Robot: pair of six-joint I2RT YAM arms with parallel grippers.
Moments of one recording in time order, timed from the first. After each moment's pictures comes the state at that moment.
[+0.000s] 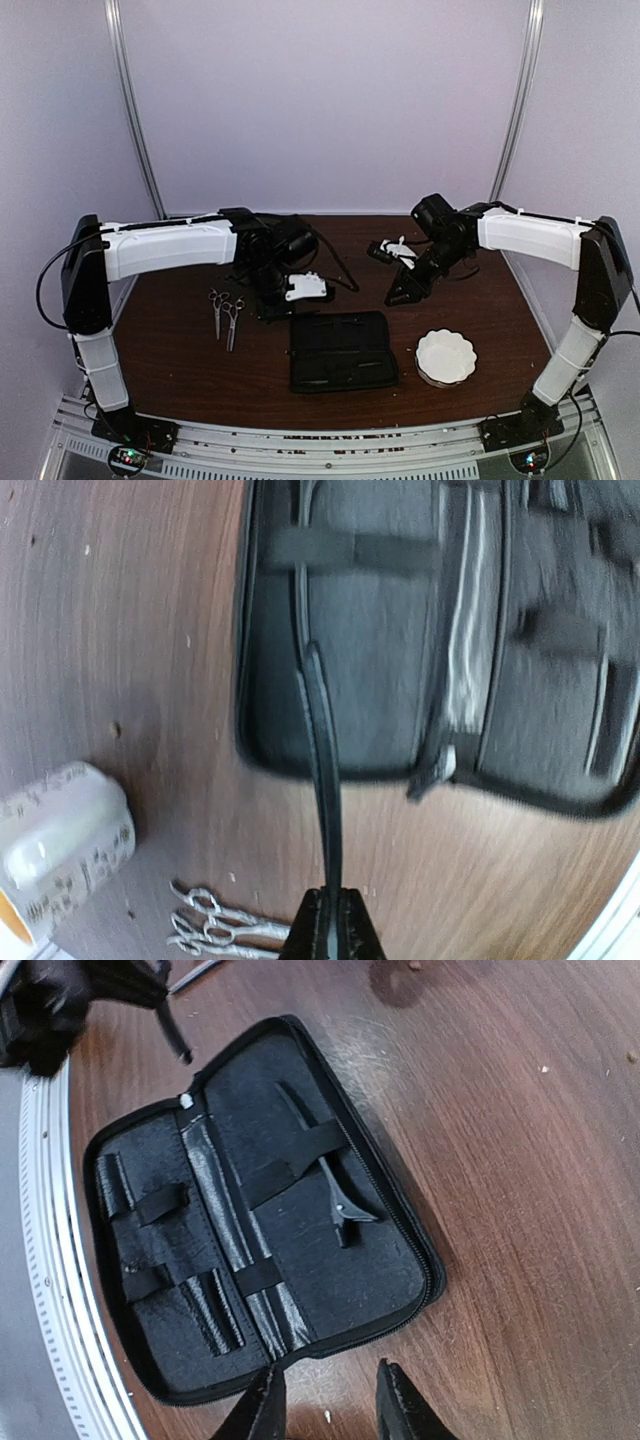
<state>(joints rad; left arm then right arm) -0.93 1.88 1.56 -1.02 -0.08 0.53 0.54 1.68 1.28 -0.78 -0.53 -0.47</state>
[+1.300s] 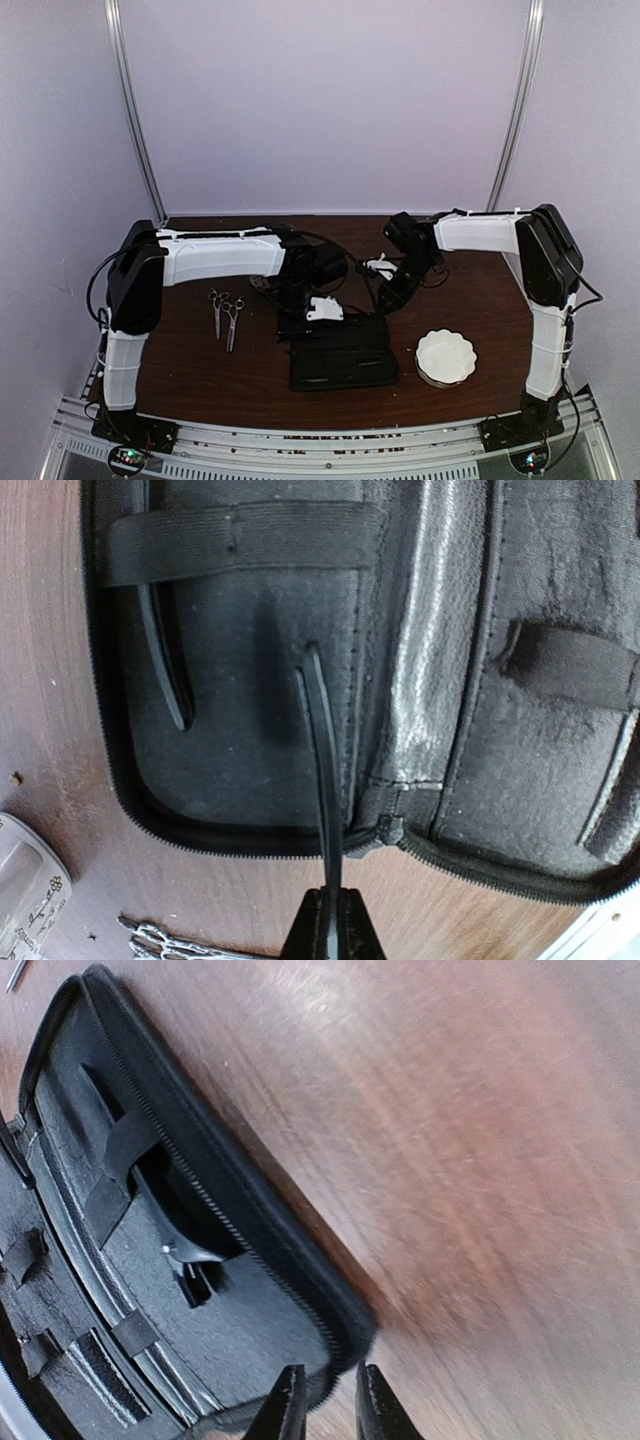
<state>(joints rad) -0.99 2.14 1.77 -1.19 -0.07 0.48 0.55 2.02 1.47 -0.81 -0.38 -0.30</state>
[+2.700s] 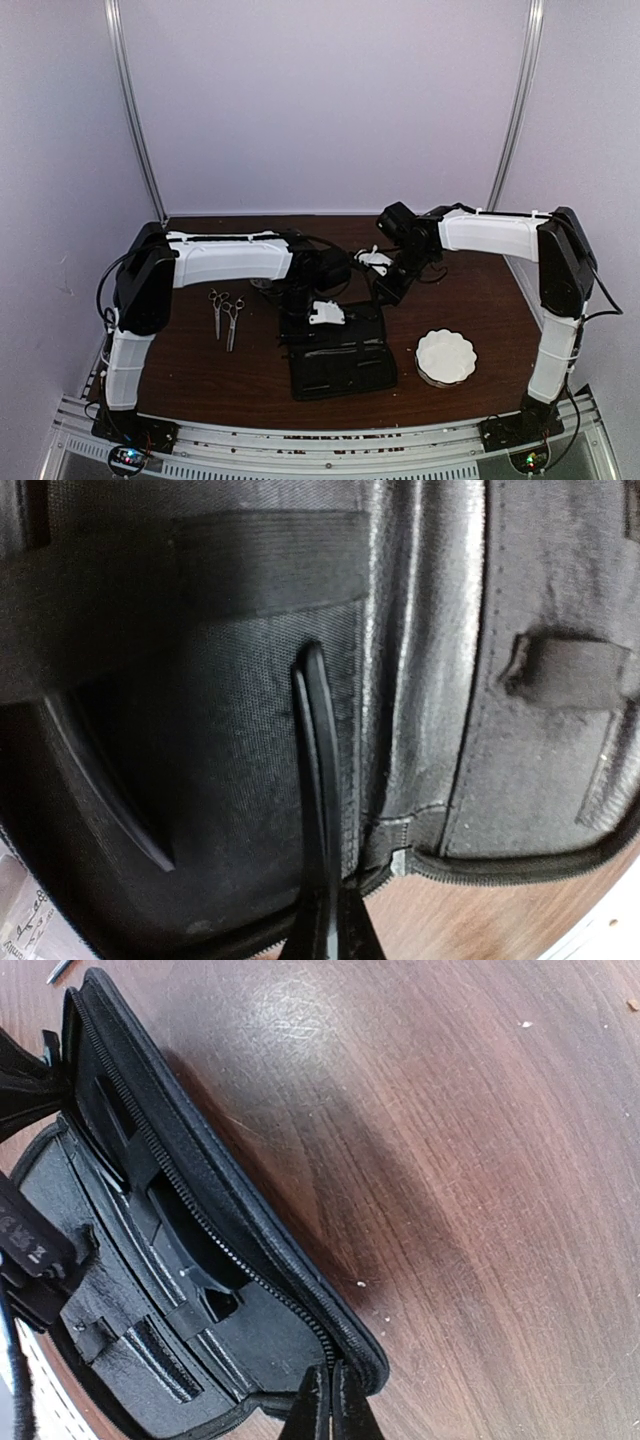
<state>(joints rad) -1.00 2.18 1.79 -1.21 -0.07 0.46 0.64 1.90 1.45 -0.79 -0.28 -0.31</state>
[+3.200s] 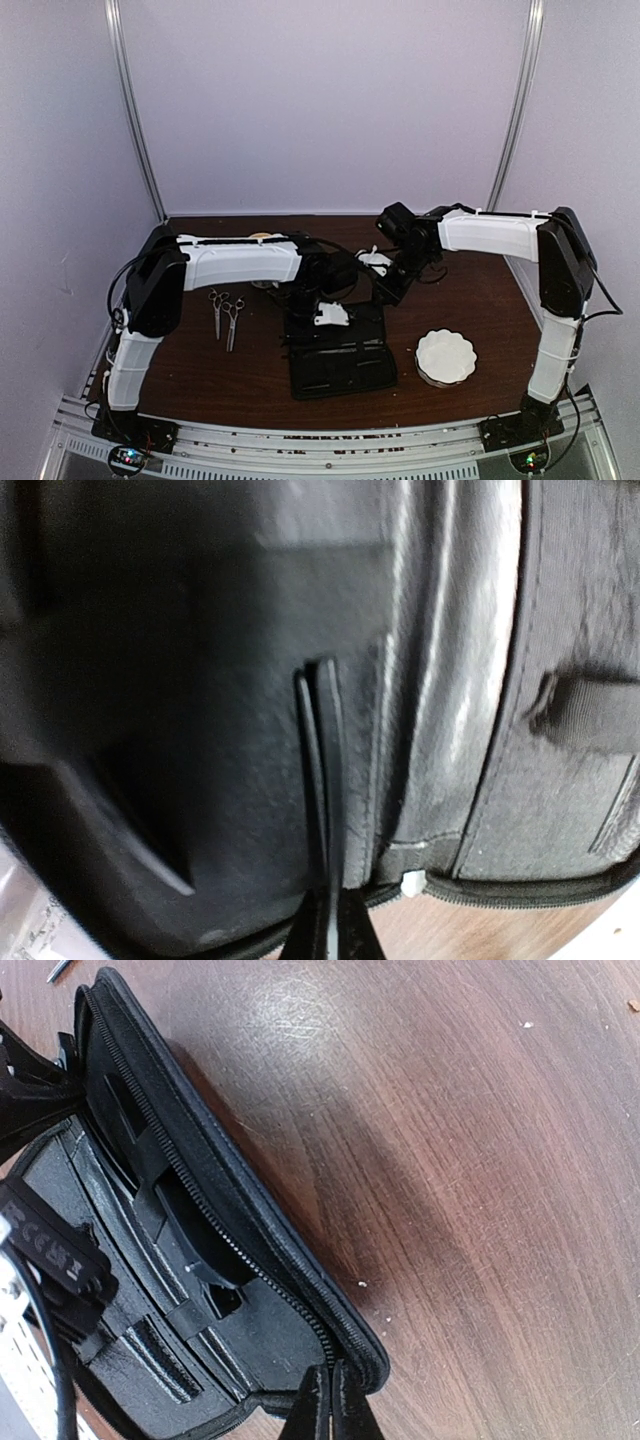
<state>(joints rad) -1.01 2.24 1.86 -1.24 -0.11 0.44 0.64 1.90 1.45 -0.79 -0.28 -0.31</state>
